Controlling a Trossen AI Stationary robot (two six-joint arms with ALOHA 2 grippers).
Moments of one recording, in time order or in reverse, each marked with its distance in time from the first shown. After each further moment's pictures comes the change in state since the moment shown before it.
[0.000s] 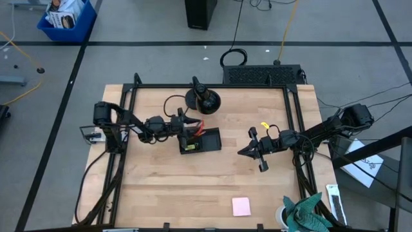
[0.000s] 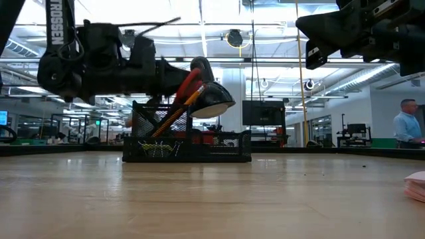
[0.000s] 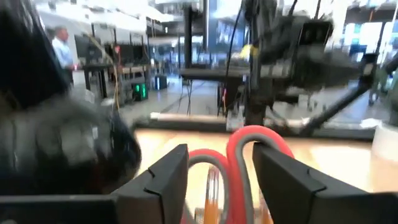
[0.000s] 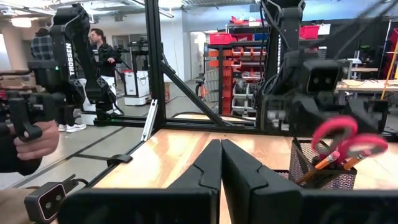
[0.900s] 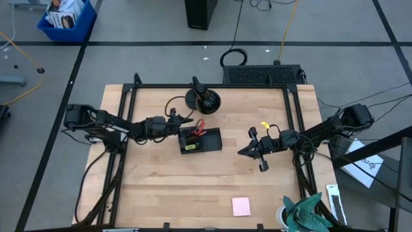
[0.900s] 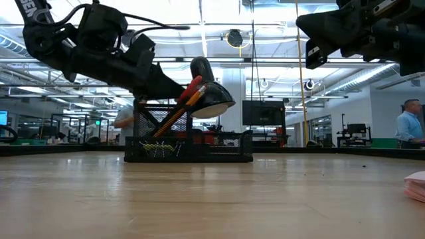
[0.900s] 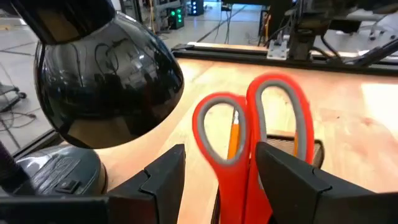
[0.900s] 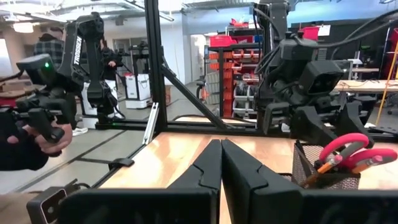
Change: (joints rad) left arm -0.053 -0.346 0.002 -0.700 -0.228 -0.025; right arm 0.000 0.000 0.000 0.009 0.000 0.012
